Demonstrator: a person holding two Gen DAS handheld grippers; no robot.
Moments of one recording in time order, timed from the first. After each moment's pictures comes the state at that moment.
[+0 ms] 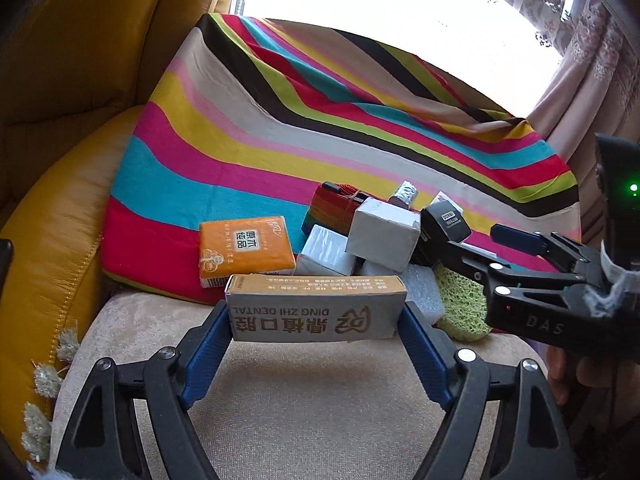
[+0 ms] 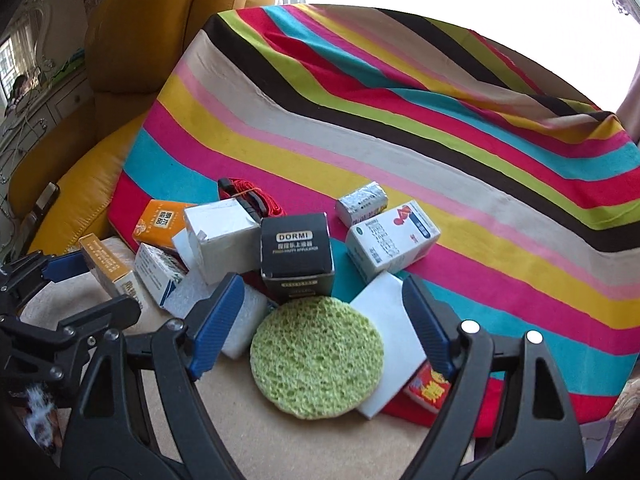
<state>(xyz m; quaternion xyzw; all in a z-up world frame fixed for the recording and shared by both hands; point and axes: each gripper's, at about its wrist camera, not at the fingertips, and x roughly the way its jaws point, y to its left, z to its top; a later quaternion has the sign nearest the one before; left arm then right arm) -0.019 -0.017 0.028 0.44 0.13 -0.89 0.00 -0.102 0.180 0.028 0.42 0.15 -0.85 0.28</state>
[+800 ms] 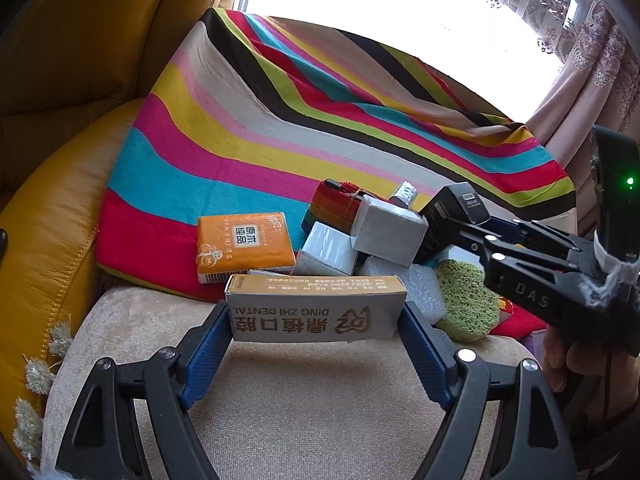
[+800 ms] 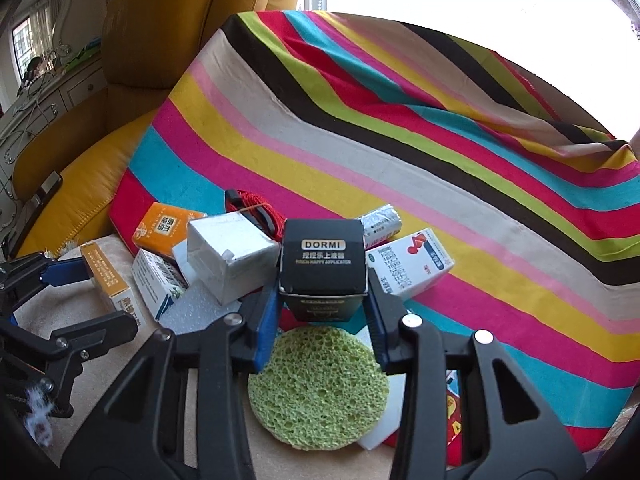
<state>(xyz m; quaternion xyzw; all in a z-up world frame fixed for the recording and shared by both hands) -0.017 -0.017 0.025 0.44 0.14 -0.89 0.00 -0.107 0.171 0.030 0.39 0.16 -0.85 0.30</state>
